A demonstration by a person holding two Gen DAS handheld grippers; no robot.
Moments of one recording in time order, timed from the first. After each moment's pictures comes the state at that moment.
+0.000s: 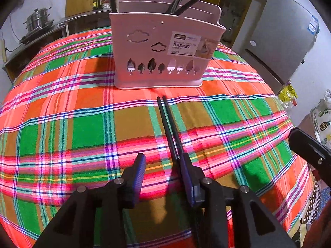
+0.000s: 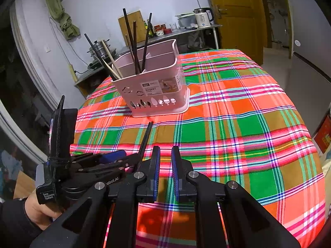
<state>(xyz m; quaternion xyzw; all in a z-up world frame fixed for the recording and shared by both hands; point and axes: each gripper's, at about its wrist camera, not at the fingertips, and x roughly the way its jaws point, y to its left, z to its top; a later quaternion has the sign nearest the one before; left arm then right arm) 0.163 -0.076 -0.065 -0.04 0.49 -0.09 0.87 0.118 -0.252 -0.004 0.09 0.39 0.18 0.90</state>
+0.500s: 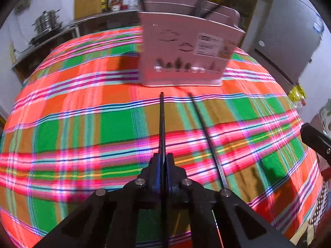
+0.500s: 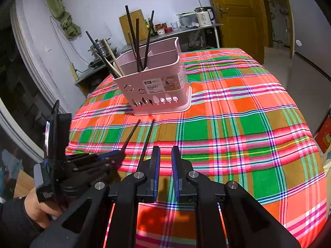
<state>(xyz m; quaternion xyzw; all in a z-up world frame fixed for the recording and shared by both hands) 0.155 -0.045 -0.068 -0.03 0.49 -0.05 0.87 0.119 -0.246 -0.005 0.08 0.40 0.19 0.89</state>
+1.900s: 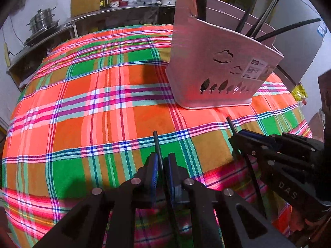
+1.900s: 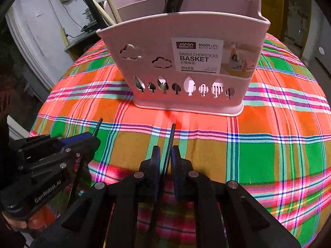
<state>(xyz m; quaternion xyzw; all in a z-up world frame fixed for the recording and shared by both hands) 0.214 0.004 -0.070 -0.02 0.50 -0.07 0.86 0.218 -0.149 -0.067 0.00 0.49 0.18 0.85</state>
